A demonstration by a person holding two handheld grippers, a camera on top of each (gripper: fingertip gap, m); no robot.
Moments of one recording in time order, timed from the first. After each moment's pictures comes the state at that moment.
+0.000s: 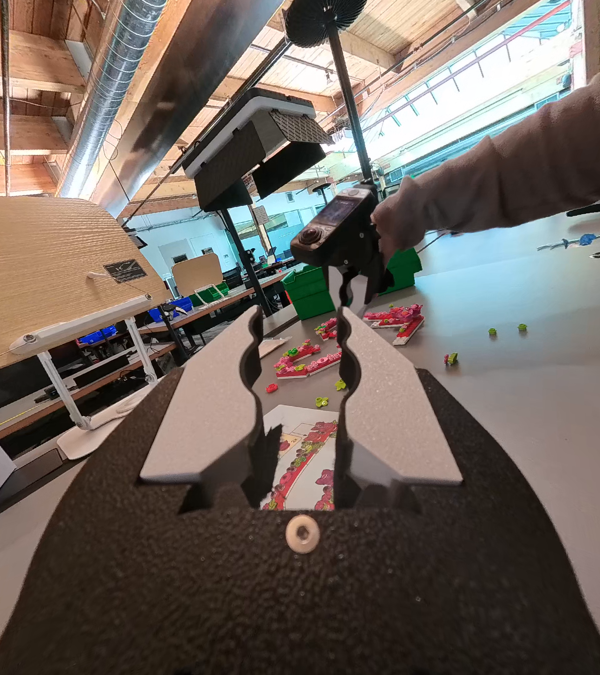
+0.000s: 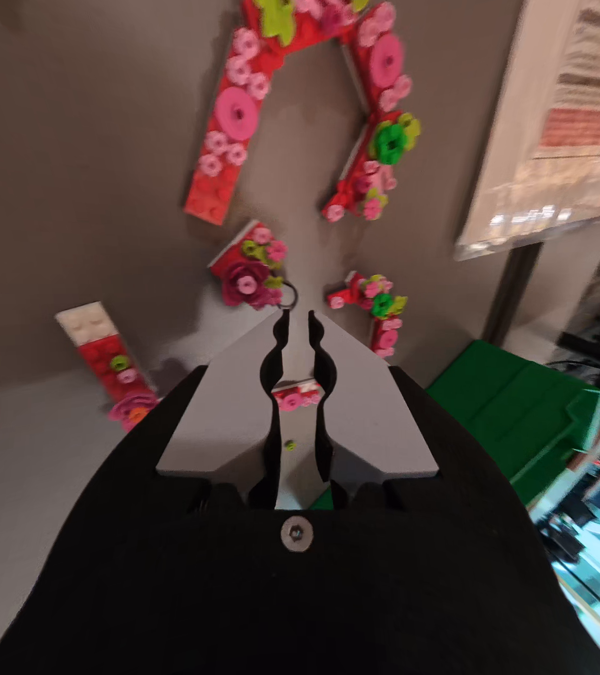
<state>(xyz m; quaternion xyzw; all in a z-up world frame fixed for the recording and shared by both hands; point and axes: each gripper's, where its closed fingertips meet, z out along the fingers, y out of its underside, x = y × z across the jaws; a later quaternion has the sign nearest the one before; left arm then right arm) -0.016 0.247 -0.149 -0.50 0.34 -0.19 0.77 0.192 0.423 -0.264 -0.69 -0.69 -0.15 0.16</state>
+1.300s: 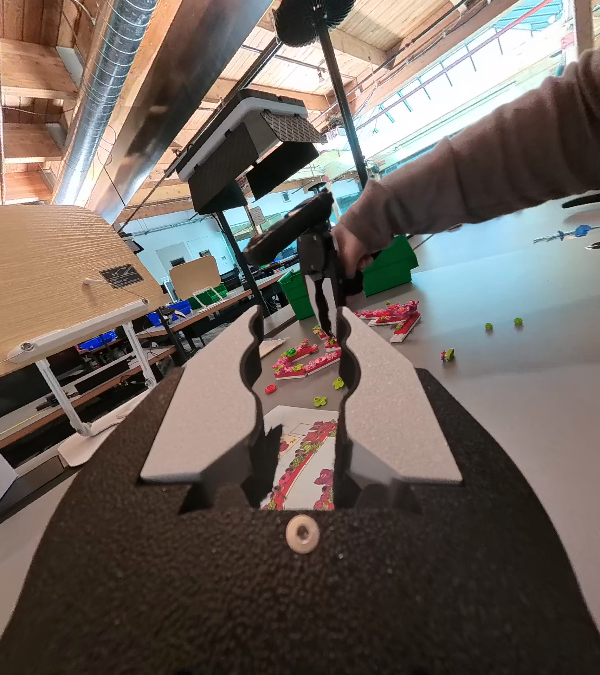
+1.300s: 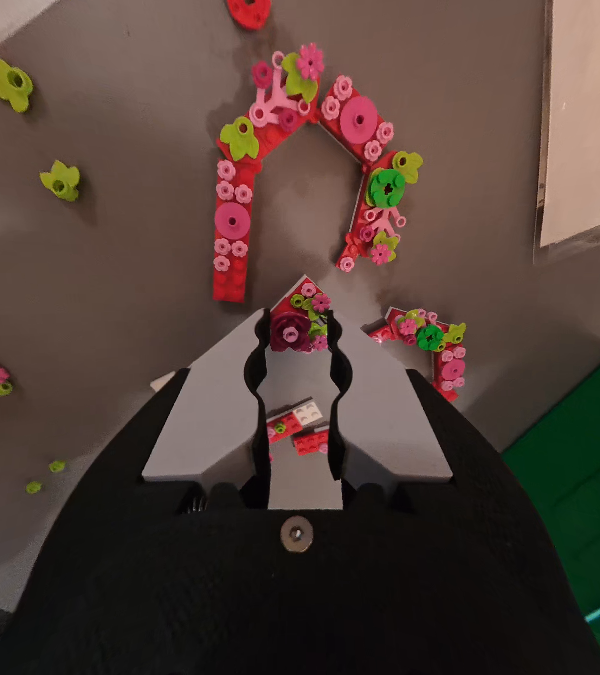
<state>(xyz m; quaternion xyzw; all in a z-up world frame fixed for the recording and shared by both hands) -0.013 0.244 -0.150 -0.50 0.36 -0.19 0.77 0.160 0.417 -0.271 -0.80 -0.59 -0.02 0.09</state>
